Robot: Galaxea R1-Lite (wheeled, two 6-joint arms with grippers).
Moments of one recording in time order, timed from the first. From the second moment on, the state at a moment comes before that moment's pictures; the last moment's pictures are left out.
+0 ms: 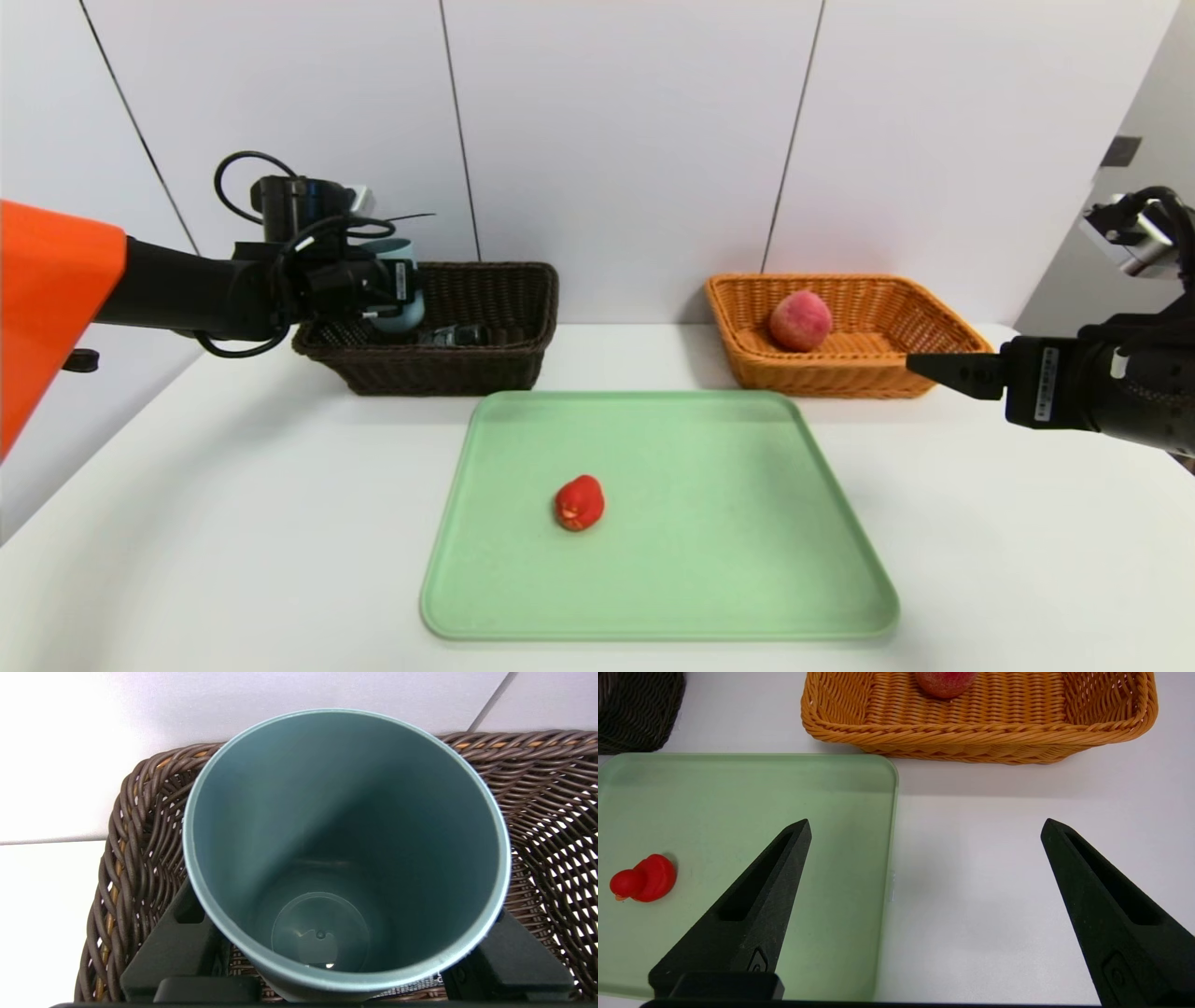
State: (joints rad) left arm -0.10 2.11 -1.51 -0.29 -0.01 -0.05; right arm 0.31 1.29 -0.87 0.04 -0.15 0.18
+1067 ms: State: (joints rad) left arm -0.07 2.15 -1.51 -0.37 -0.01 -0.05; right arm 0.31 1.31 -0.87 0.04 -0.15 0.18
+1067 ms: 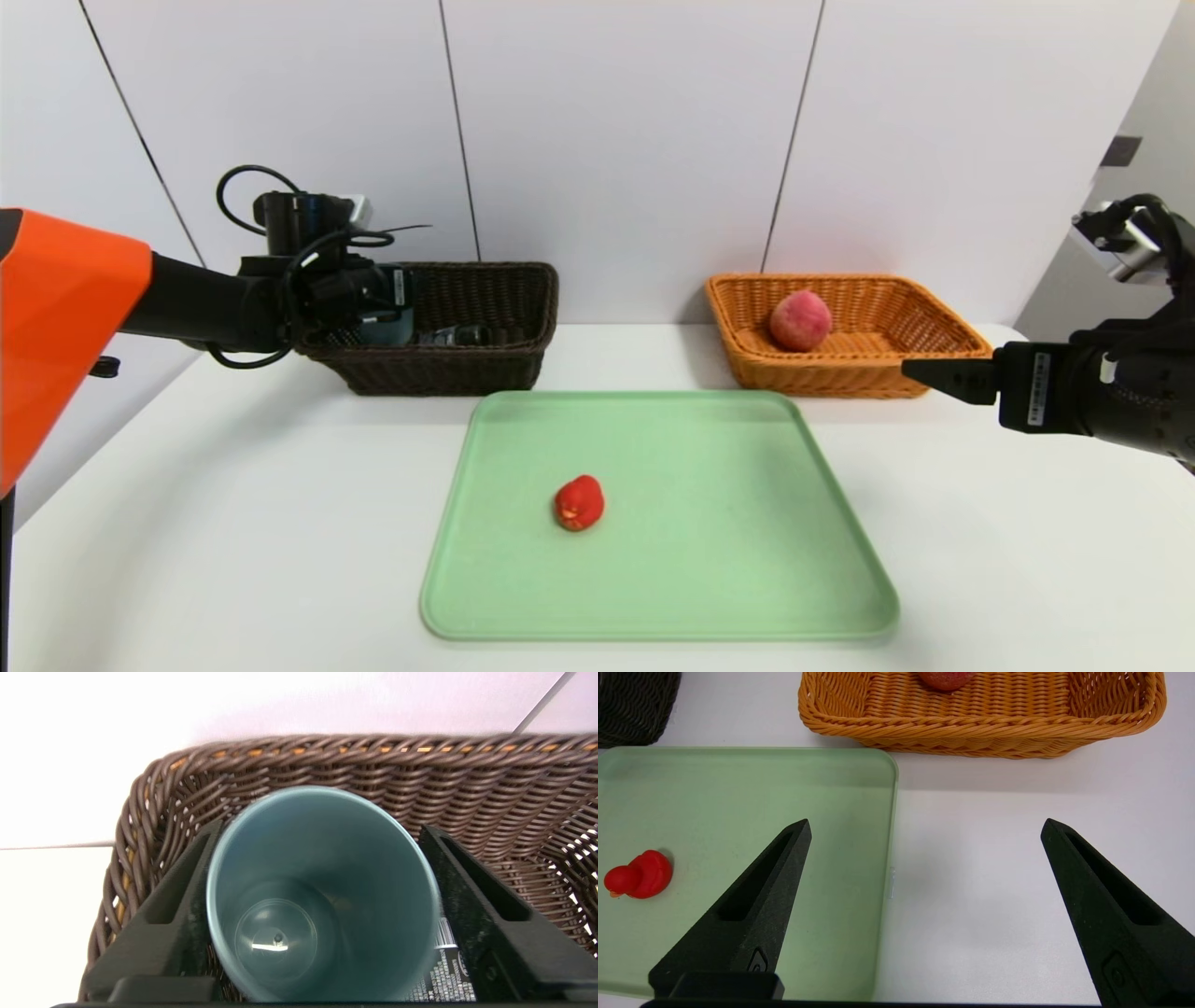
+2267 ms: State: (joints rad) left arm -0.51 1.47 -1.04 -0.04 -0.06 -0.06; right arm 0.31 1.32 -0.88 0.04 -0.15 0.18
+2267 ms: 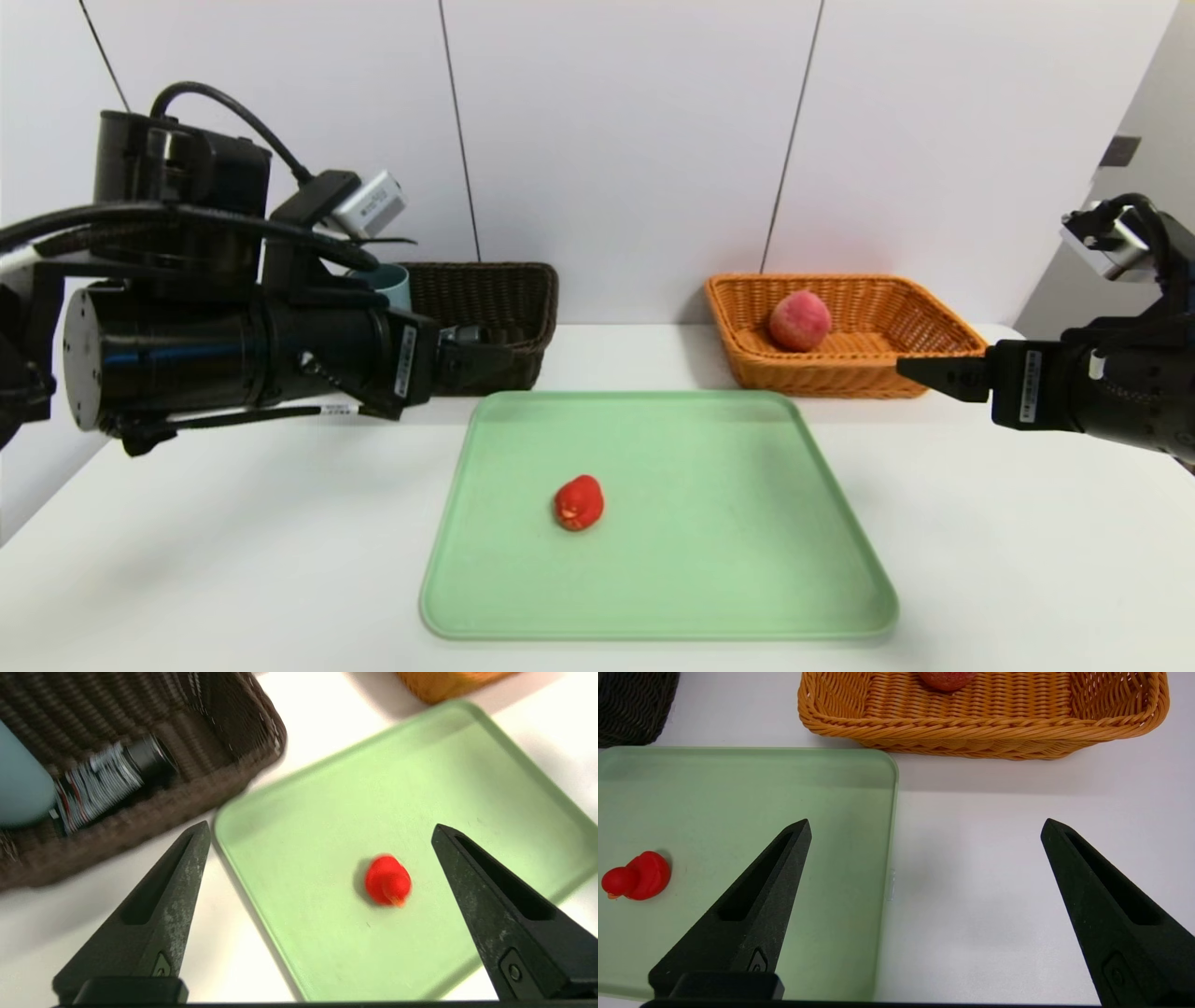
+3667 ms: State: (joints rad) left arm -0.93 1.70 -0.60 -0.58 0.49 -0.28; right arm 0.29 1.35 -0.86 0.00 -0.15 0.20
